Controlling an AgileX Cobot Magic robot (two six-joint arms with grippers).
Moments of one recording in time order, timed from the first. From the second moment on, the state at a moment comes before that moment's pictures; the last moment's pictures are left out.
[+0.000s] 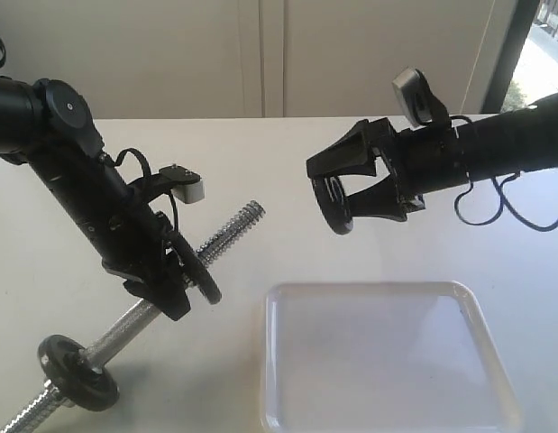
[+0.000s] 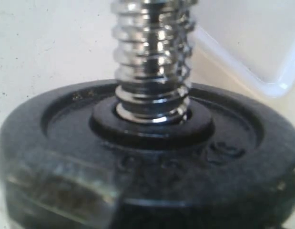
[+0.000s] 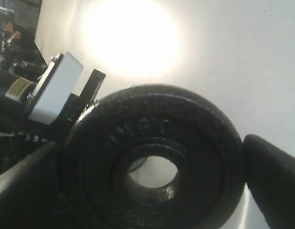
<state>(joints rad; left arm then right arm) -0.41 1.83 -1.22 -0.56 1.06 0.89 0.04 1.94 -1.19 1.35 1.18 -1.00</state>
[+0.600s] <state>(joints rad) -0.41 1.83 -1.22 -0.57 1.08 0.92 0.21 2.03 -1.18 1.64 1.13 -1.07</state>
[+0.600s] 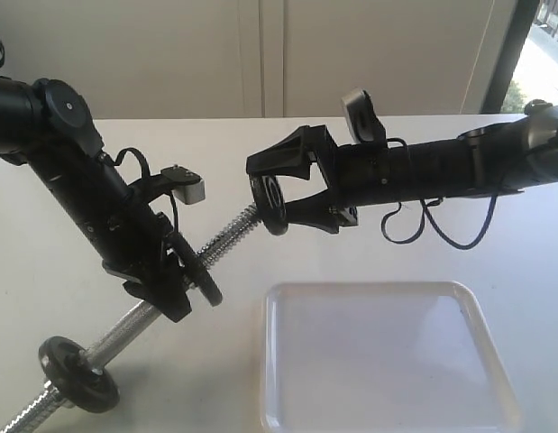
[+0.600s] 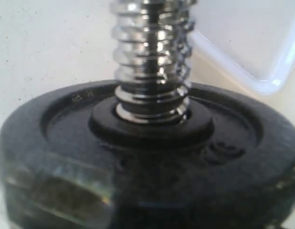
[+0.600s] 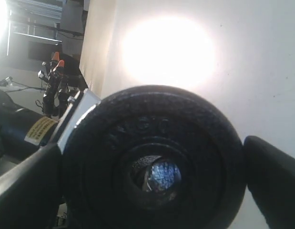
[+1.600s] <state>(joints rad) -0.41 1.83 -1.22 -0.57 1.09 0.92 0.21 2.03 -1.21 1.56 1.16 -1.08</state>
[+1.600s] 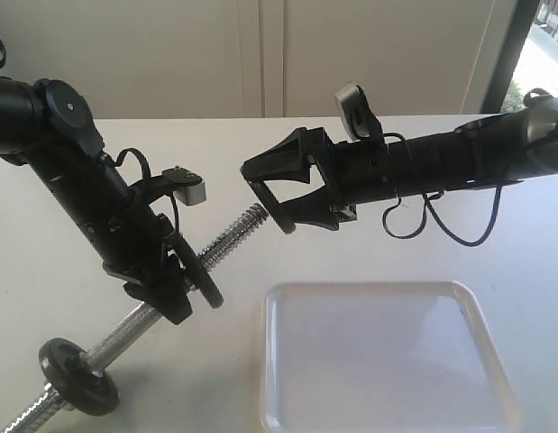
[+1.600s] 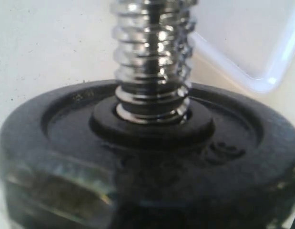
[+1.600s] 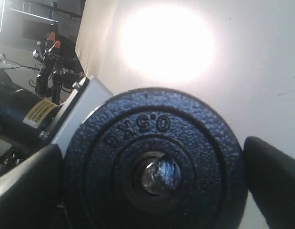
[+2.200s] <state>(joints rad) -0.41 1.83 -1.22 -0.57 1.09 0.92 0.21 2.06 -1.21 1.52 1.17 -1.07</state>
